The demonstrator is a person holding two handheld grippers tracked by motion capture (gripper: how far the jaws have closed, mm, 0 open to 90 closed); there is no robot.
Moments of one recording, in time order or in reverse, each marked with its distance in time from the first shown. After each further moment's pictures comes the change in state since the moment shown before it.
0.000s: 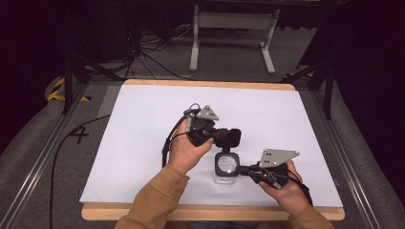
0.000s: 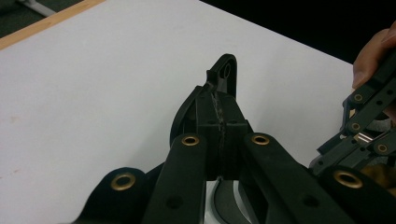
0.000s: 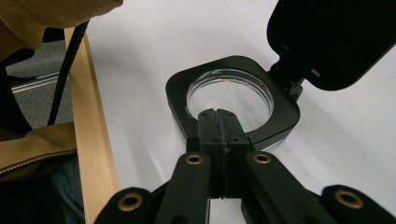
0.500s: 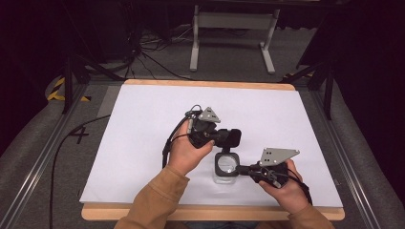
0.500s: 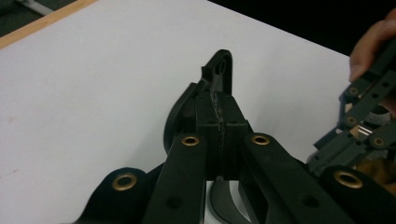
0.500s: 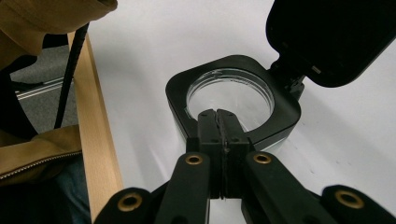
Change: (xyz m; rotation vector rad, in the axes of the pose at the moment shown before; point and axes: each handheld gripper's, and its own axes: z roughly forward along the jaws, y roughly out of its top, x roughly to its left) left arm -0.007 -0.001 -0.006 0.025 -0.023 0.031; right arm -0.003 0.001 0.000 0.003 0.017 0.036
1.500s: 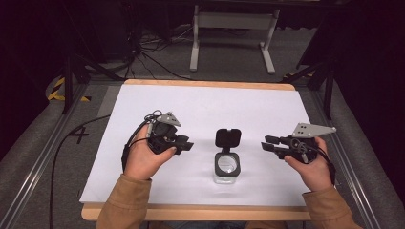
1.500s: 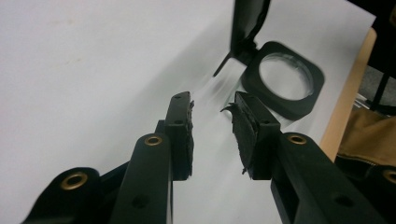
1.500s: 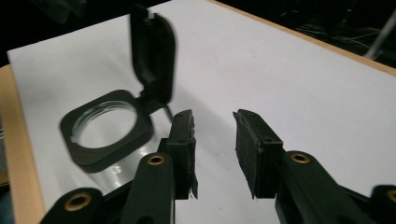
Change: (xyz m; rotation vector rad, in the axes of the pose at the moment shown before) left arm 0.029 -0.052 -0.076 0.134 0.070 -0.136; right arm -0.069 0.002 -0.061 -0.098 -0.195 0.134
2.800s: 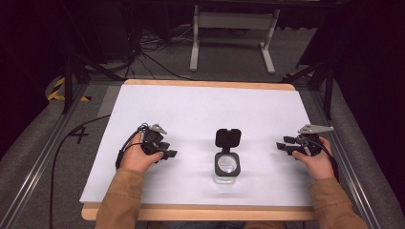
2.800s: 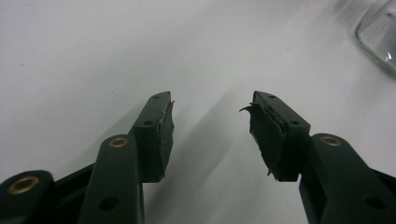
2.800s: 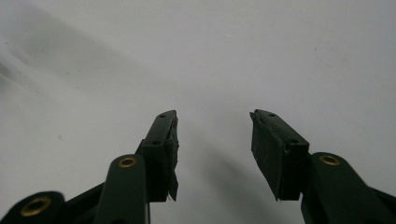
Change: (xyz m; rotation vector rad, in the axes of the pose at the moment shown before) left arm 0.077 -0.070 0.065 0.126 0.041 -0.083; right arm -0.087 -0.079 0.023 0.190 -0.196 0.151
